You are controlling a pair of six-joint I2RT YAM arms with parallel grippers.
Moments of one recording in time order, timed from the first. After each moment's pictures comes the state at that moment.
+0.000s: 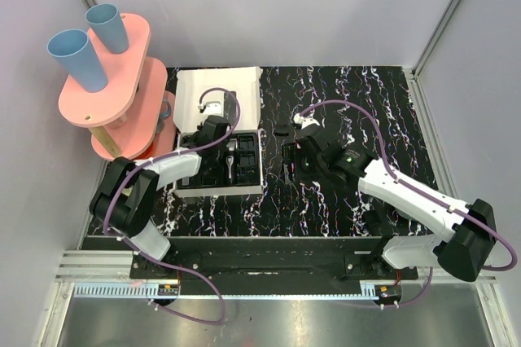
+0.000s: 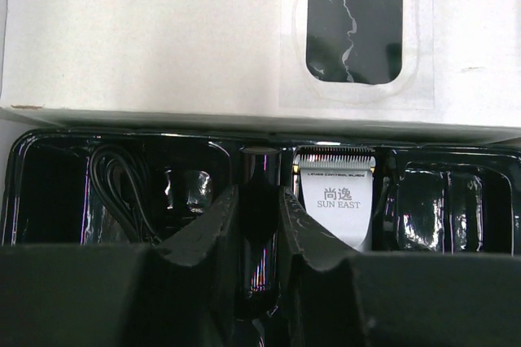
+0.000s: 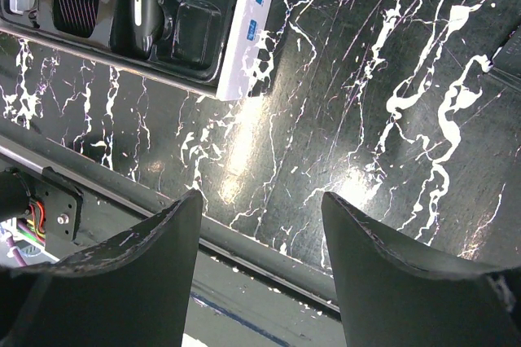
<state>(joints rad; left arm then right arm) -0.47 1.62 0.85 0.07 -0.44 -0.36 0.84 1.28 1.10 -0.65 0.07 0.60</state>
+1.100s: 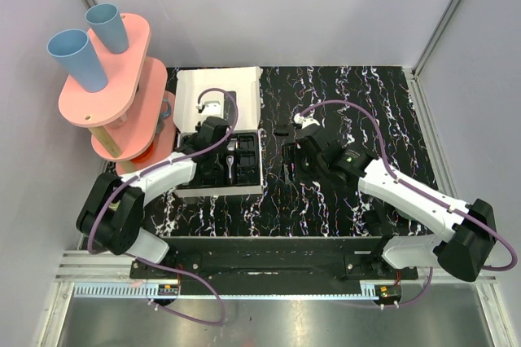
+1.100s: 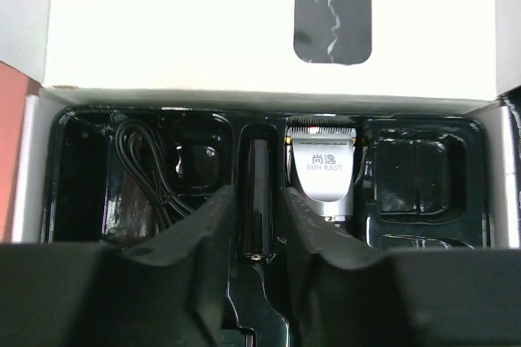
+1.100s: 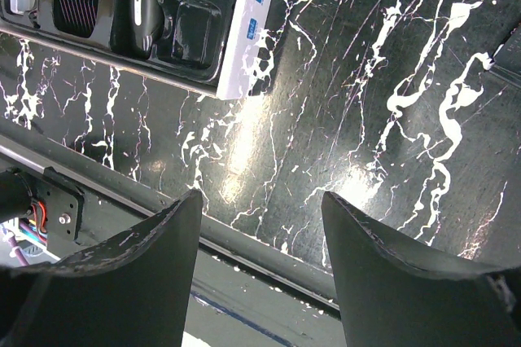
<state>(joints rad) -0.51 1.49 0.82 -0.02 -0.47 -0.37 0.84 1.28 1.10 -0.66 0.07 0.60</state>
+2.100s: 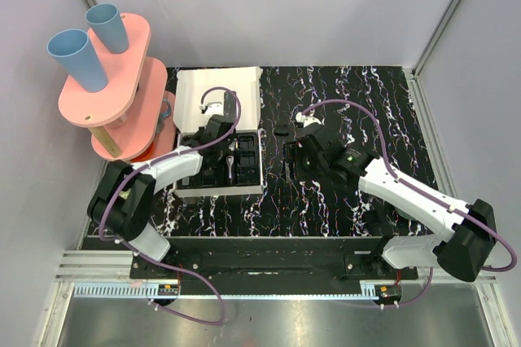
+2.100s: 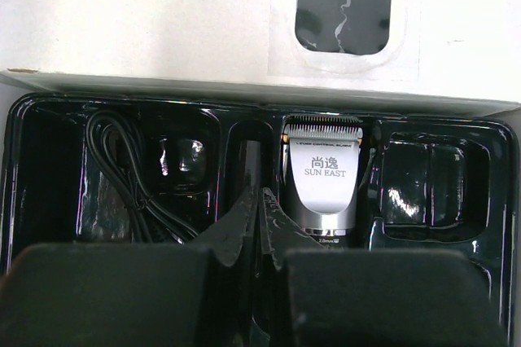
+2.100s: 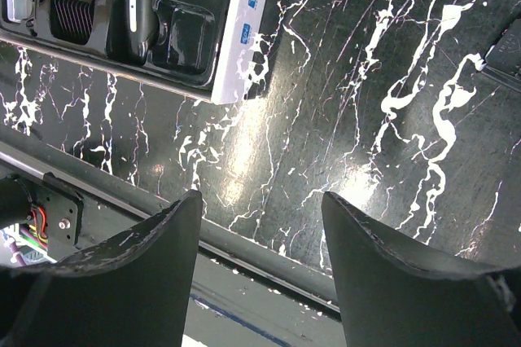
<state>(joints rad) -0.50 1.58 0.89 -0.08 -0.46 -0.43 0.82 1.28 1.10 -0.66 0.07 0.61</state>
